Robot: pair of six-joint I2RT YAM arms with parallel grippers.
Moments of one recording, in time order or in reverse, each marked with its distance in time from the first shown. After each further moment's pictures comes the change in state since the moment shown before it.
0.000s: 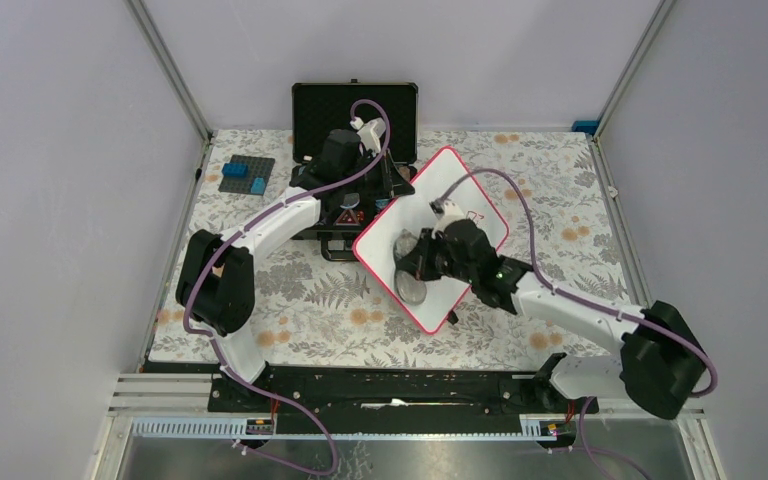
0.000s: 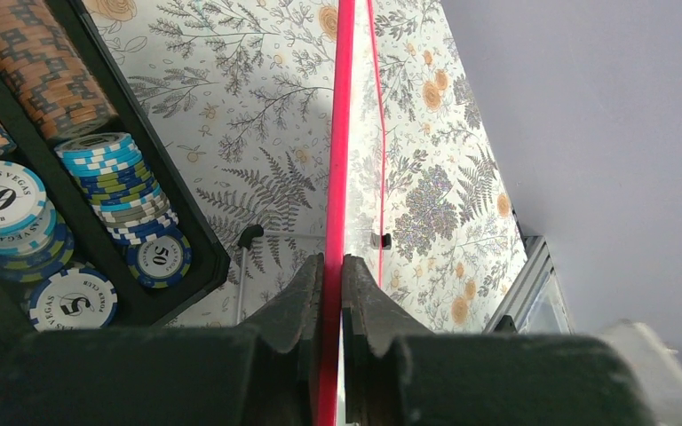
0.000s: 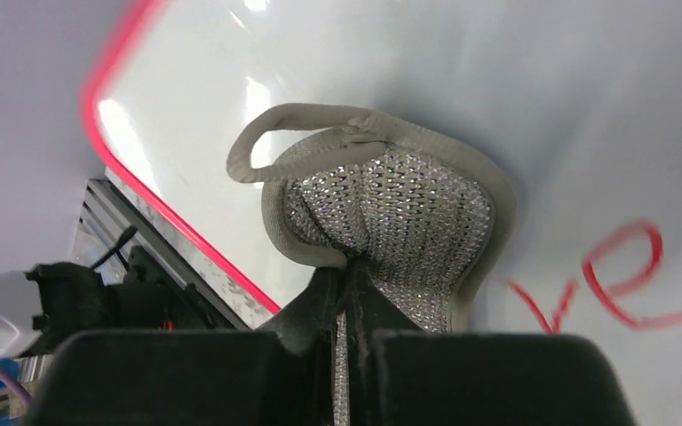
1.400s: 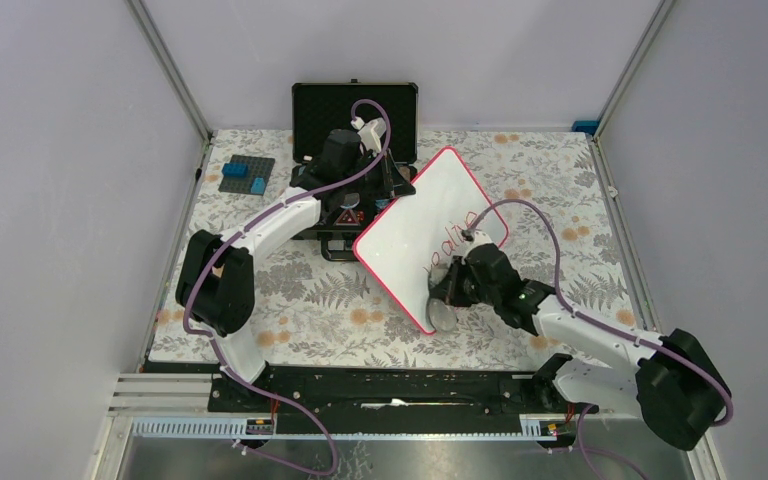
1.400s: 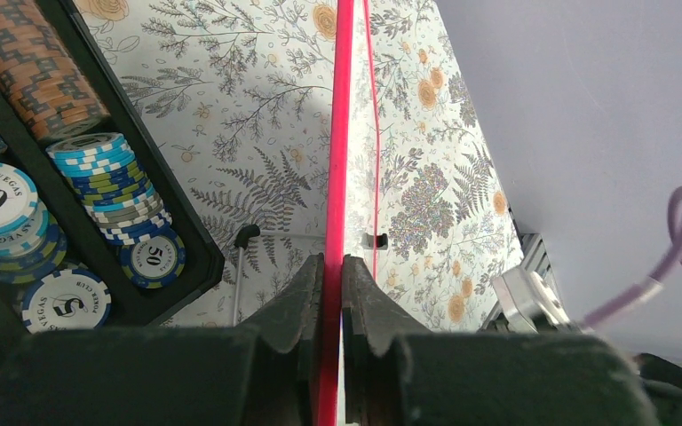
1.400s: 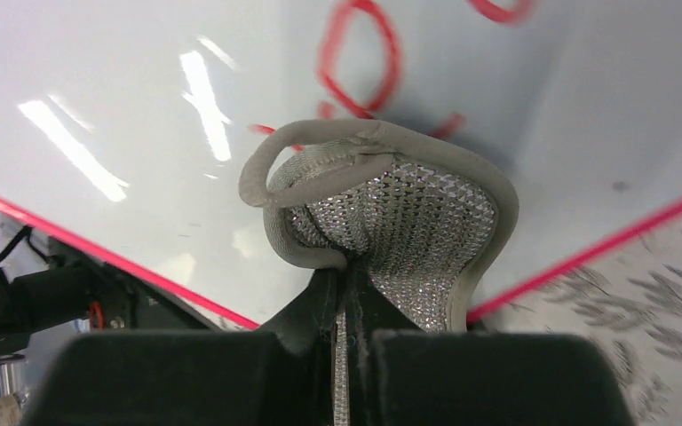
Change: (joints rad) left arm -0.003 -0.002 0.000 0.003 0.006 -0.003; right arm -0.066 -0.185 -0.270 -0.062 -0.001 0.062
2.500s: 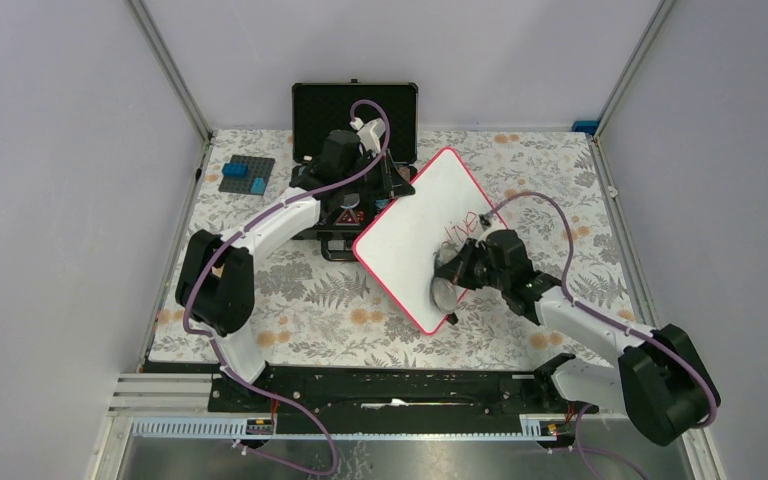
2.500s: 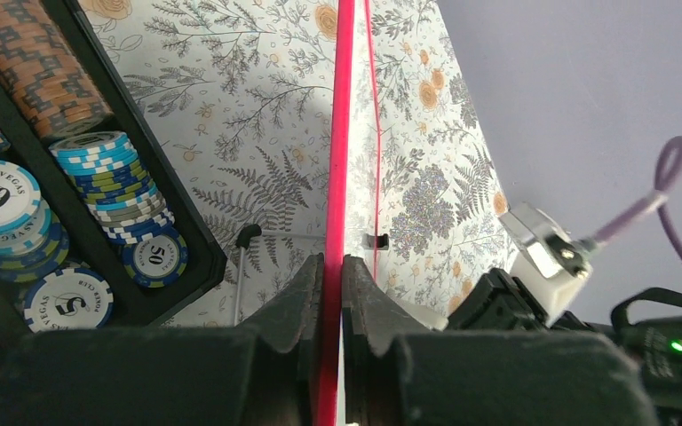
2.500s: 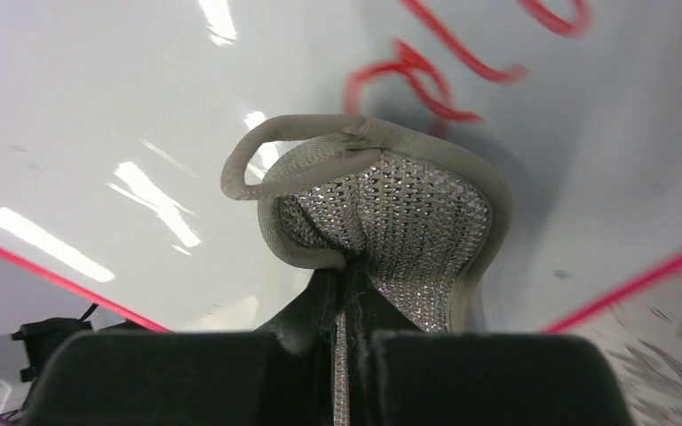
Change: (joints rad) left arm 0.003 0.000 -0.007 0.005 -0.001 -0.004; right arm -0.189 0.079 -0.008 0.148 -0.137 0.046
